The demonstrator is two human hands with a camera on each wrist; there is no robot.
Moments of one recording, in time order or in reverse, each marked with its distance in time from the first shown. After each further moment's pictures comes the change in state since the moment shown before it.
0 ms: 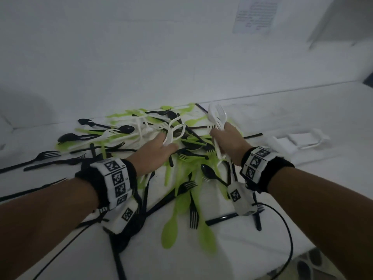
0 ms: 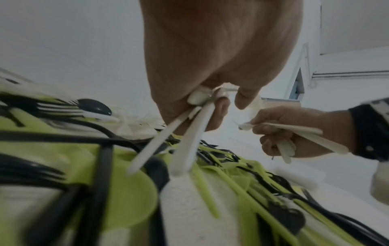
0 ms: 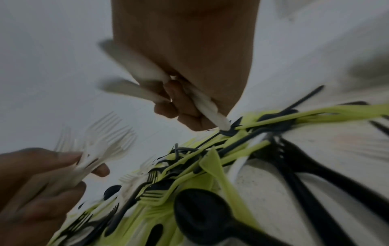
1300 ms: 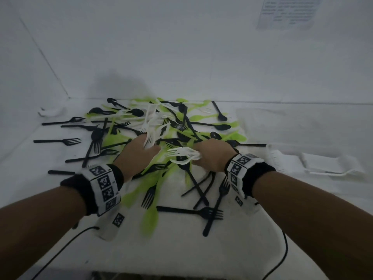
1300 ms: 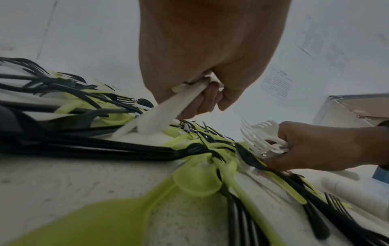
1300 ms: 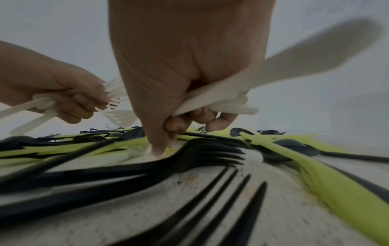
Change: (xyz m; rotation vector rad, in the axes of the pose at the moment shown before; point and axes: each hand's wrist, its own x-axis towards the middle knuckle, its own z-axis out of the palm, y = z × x) left_hand -0.041 0.035 0.086 0.027 0.558 -0.226; right_hand 0.032 0.043 -0.042 -1.103 -0.617 -0.834
